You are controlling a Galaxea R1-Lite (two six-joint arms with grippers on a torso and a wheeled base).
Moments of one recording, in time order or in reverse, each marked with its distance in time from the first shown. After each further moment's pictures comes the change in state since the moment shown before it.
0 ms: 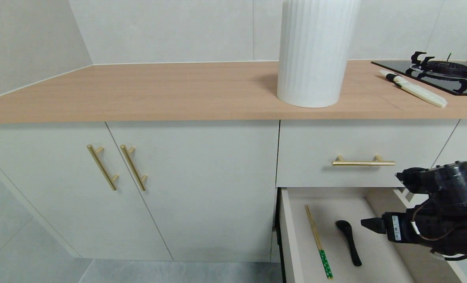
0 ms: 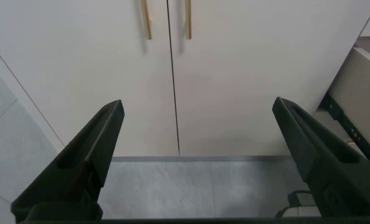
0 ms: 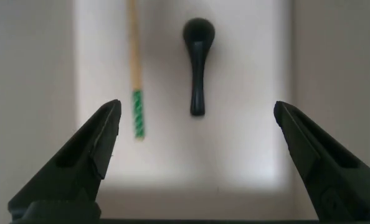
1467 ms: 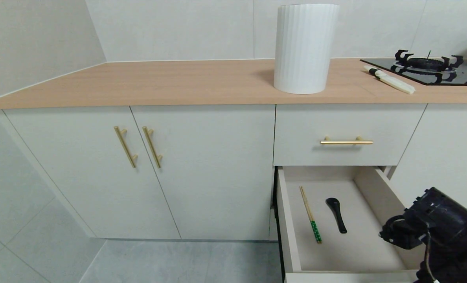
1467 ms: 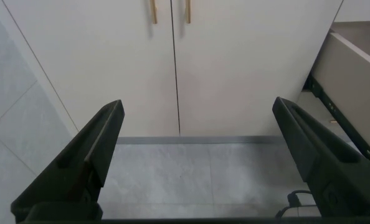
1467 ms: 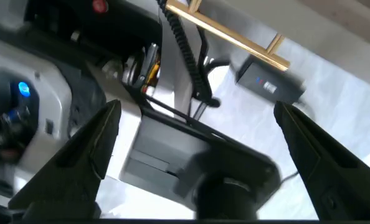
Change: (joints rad) left arm 0.000 0.000 0.000 0.000 0.000 0.000; right arm 0.211 -0.007 -0.166 0.741 0.219 -0.069
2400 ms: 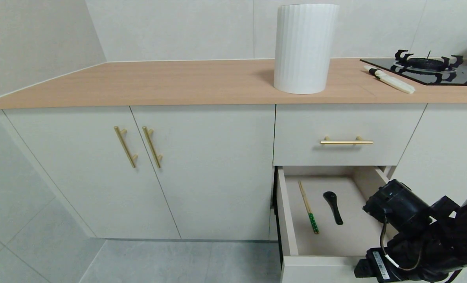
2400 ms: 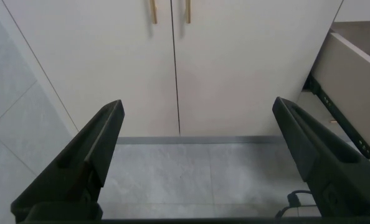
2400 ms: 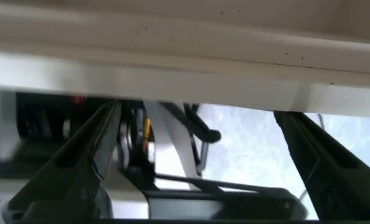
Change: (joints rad) left arm 0.000 0.000 0.000 0.000 0.000 0.000; right arm -0.014 0.163 -0.031 -0.228 -0.240 0.237
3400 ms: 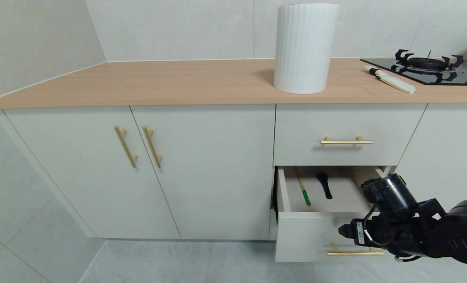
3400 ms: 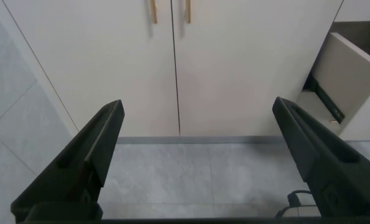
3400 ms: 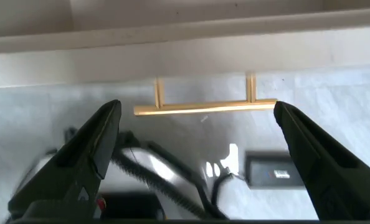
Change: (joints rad) left arm 0.000 0.000 0.000 0.000 0.000 0.000; right arm -0.087 0.119 0.120 -0.562 -0.113 0.002
